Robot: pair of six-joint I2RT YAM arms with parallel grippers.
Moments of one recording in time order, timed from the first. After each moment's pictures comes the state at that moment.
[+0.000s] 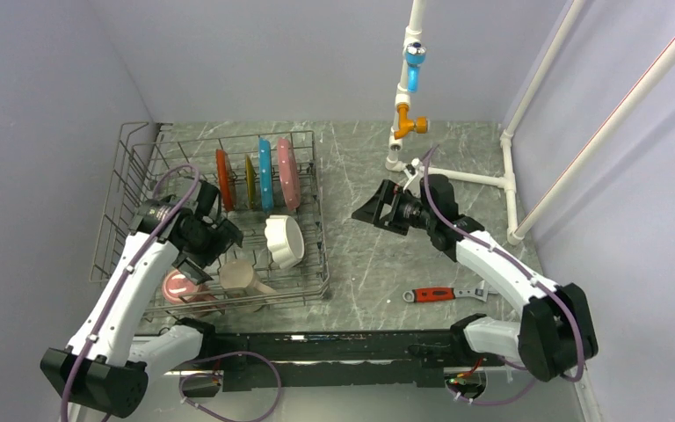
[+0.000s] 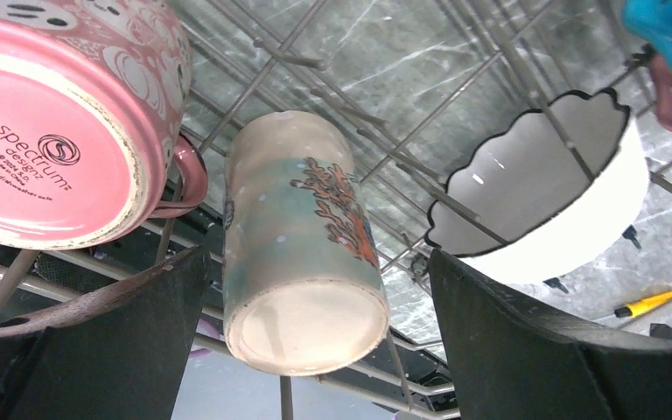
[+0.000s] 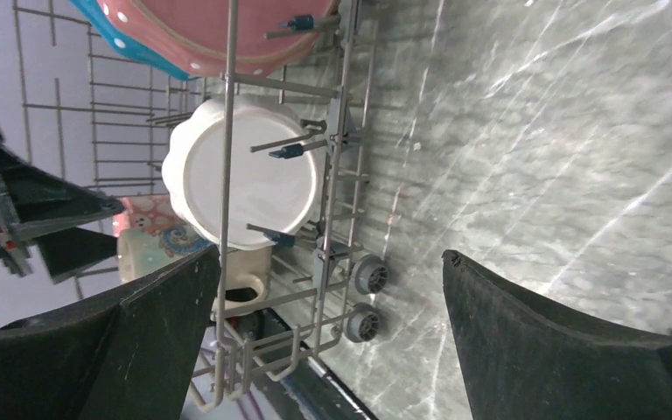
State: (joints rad) left arm -0.27 1.05 1.13 -1.38 -0.12 -1.17; right arm 0.39 1.23 0.72 -0.01 -0.49 0.79
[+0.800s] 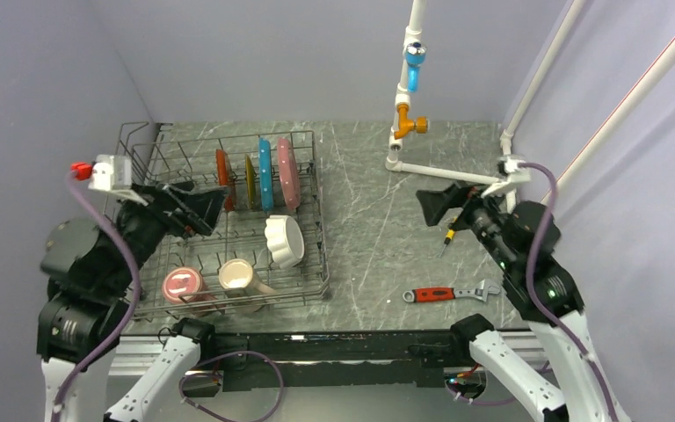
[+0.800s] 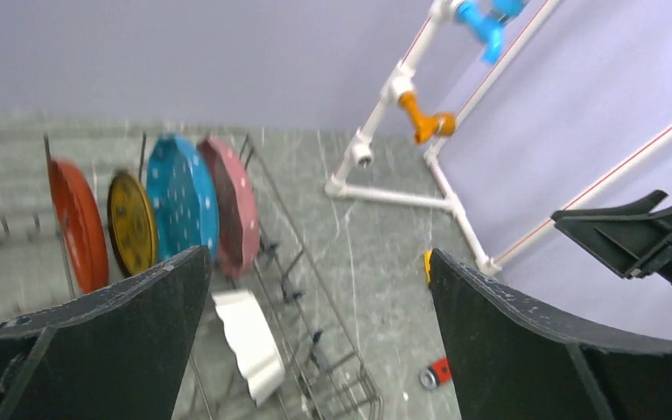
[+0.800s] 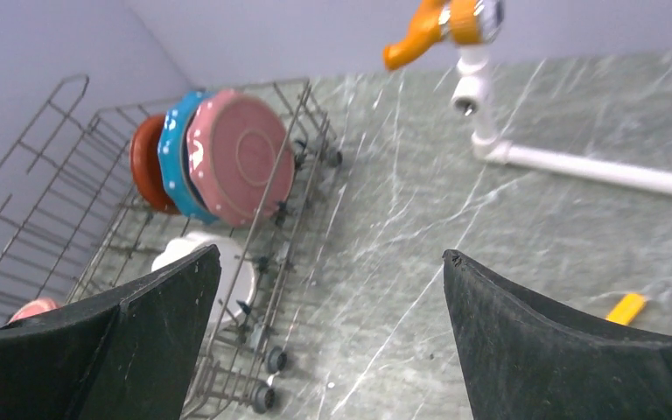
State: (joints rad) left arm -0.25 0.63 1.32 -0.70 0.17 -0.49; right arm 0.39 0.65 1.03 -0.50 -0.02 0.39
